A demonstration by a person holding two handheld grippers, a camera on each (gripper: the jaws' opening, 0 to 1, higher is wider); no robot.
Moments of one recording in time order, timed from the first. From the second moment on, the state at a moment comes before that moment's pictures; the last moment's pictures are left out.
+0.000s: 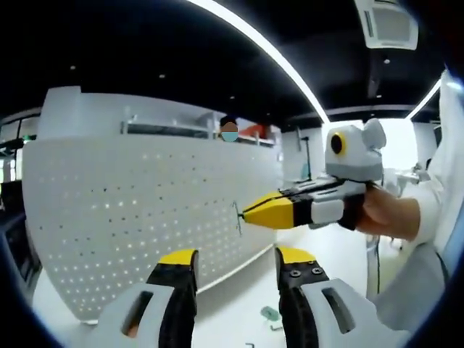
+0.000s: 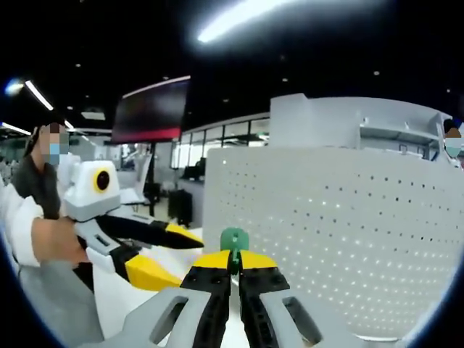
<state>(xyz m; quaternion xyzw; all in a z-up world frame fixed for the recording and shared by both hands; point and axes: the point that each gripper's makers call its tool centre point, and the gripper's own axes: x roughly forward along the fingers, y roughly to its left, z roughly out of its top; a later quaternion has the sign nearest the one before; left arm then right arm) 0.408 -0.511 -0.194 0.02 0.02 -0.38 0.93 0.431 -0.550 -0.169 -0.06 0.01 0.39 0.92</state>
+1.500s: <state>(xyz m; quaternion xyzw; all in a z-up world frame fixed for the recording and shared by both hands) 0.410 -0.501 -0.205 0.00 0.03 -0.37 0.93 0.527 -0.660 -0.090 -0.06 -0.08 0.17 0.98</state>
